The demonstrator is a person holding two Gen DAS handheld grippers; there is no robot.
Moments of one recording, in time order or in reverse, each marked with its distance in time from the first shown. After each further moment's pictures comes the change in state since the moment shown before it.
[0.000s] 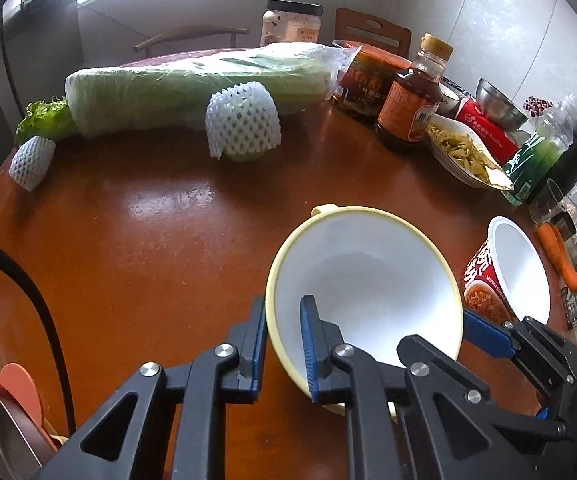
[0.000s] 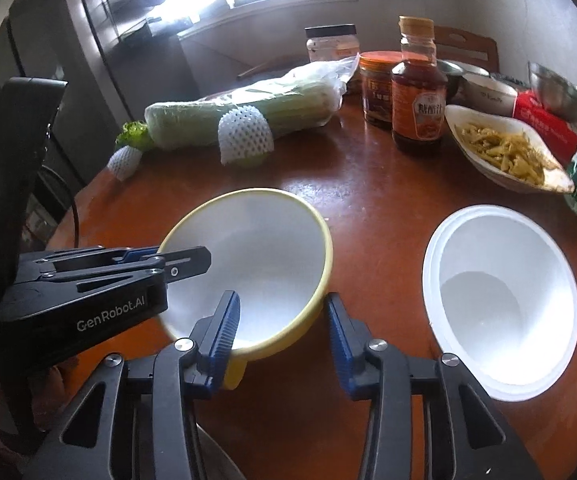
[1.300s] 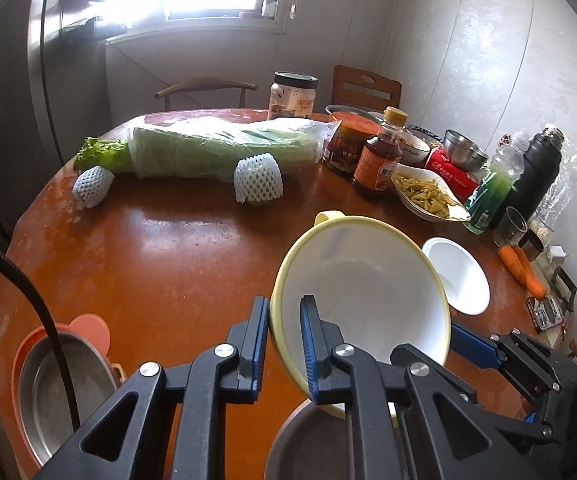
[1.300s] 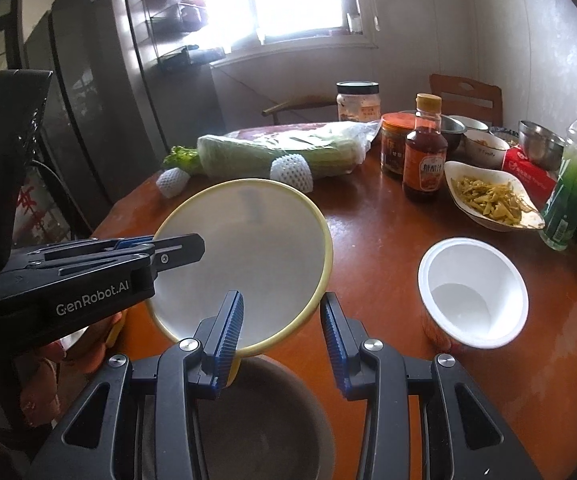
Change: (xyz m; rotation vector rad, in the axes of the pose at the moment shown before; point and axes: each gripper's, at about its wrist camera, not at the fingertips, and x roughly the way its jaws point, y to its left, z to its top) left arm -0.108 -0.005 -0.041 -0.018 -0.200 0.006; right arm -0.079 0.042 -0.023 -0.079 -0.138 0.017
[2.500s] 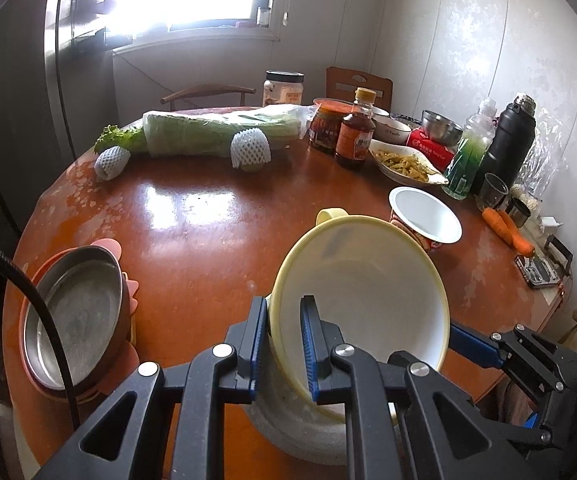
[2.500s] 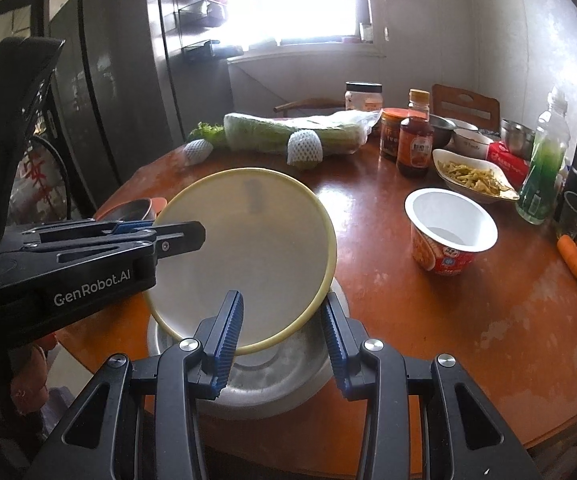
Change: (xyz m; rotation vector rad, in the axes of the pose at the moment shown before) left arm -0.046 -0.023 -0.075 0.033 -0.031 0.031; right arm -0.055 0.021 -0.074 -0.077 -0.014 -0.019
